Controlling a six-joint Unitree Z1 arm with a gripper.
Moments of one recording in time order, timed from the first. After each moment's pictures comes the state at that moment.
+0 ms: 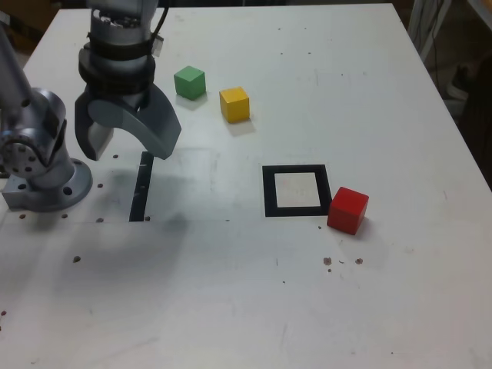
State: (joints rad) arm 0.03 1.49 -0.81 1.14 0.06 0.17
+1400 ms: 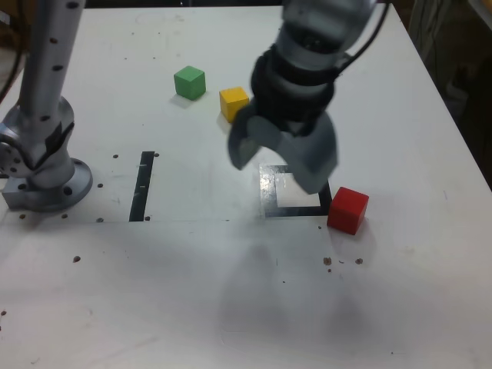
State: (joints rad) arm -0.27 2.08 -1.72 1.48 0.15 0.28
